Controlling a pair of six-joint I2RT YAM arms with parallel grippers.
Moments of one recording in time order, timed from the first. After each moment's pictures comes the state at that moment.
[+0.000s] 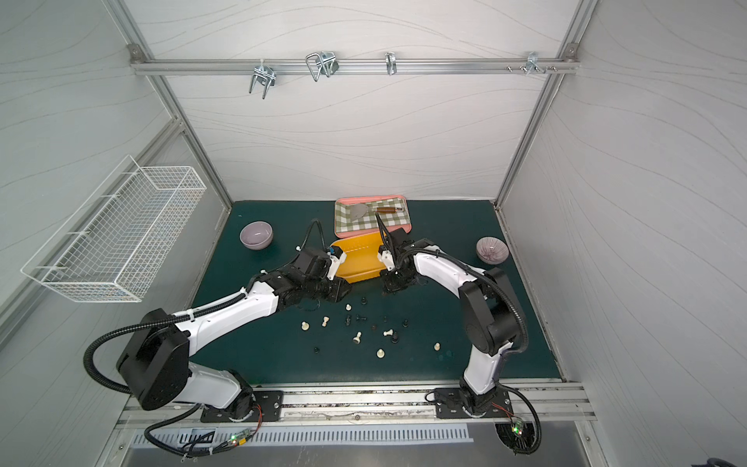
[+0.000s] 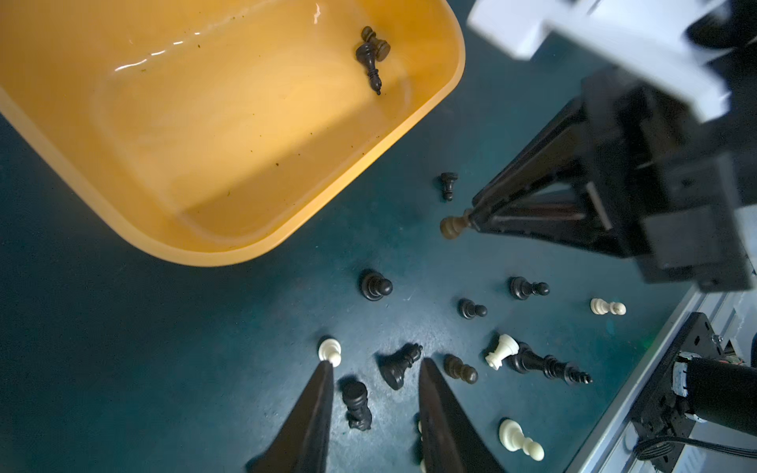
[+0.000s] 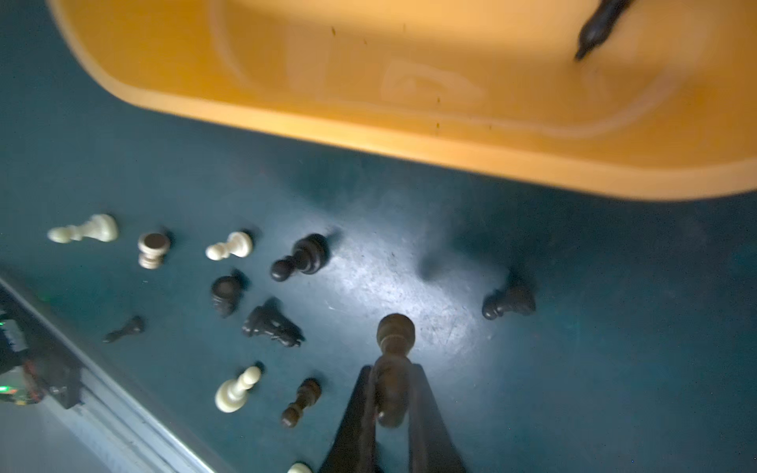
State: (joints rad) left arm -0.64 1.44 0.92 -0.33 0.20 -0.34; right arm 0.55 1.74 1.29 -0.77 -0.34 0.11
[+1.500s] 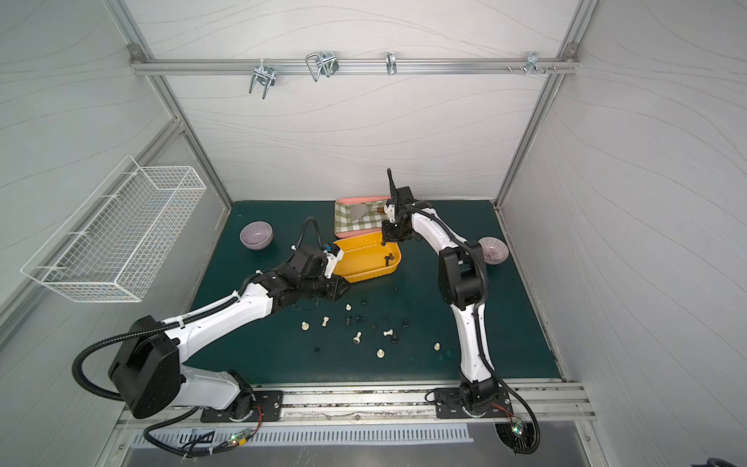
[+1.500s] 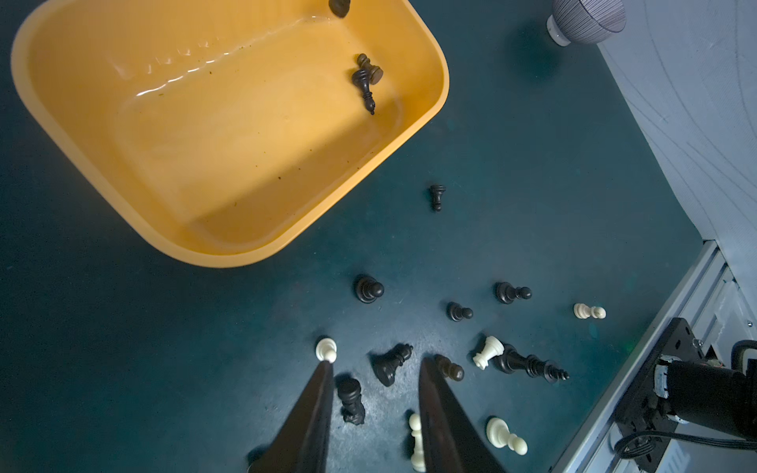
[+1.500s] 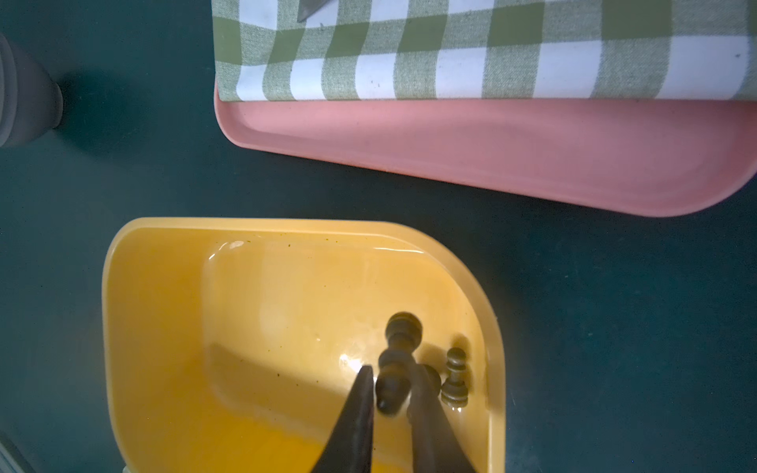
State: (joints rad) left arm -0.64 1.39 0.92 -0.34 0.19 -0.35; right arm 0.40 2.24 1.97 -0.83 -0.32 0.17
